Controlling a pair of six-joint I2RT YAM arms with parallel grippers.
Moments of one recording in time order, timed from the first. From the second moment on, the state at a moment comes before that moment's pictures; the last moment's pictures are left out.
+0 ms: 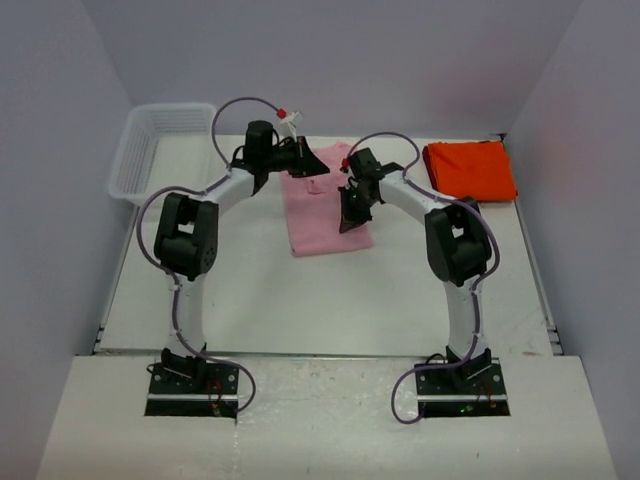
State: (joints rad) left arm -0.30 2.23 1.64 0.20 0.84 -0.53; right arm 0.46 2.14 1.69 -0.72 -0.28 0.37
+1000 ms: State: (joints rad) left arm -0.48 1.86 1.10 0.00 0.47 -0.50; right arm 0.46 2.23 1.71 -0.72 -0.36 0.42
